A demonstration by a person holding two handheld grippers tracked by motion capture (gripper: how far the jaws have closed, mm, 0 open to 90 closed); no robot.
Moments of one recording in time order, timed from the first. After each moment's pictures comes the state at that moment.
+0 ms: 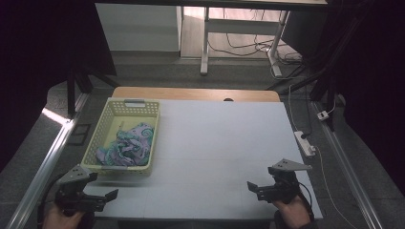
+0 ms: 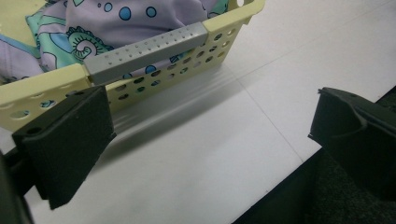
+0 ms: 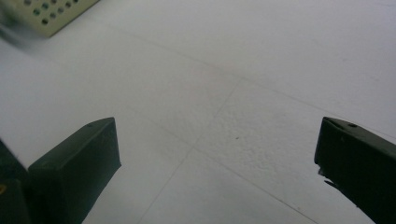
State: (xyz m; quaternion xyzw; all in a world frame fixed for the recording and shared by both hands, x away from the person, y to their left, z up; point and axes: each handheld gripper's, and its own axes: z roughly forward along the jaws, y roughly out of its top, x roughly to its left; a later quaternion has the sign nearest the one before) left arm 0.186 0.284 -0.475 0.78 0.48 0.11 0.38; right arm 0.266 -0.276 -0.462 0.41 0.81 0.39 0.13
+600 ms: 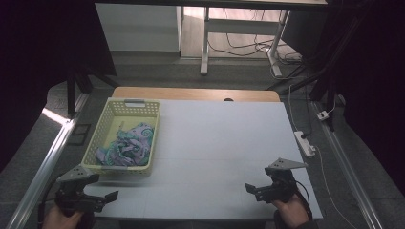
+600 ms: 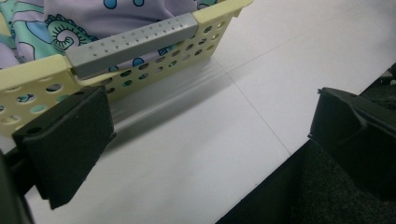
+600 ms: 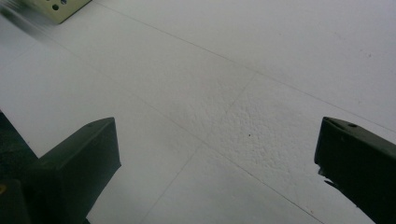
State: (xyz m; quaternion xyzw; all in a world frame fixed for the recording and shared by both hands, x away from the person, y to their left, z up) left arm 0.189 0.286 -0.477 0.78 0.48 0.08 0.39; right arm 0.270 -0.273 -0.463 0.40 0.82 0.39 0.11
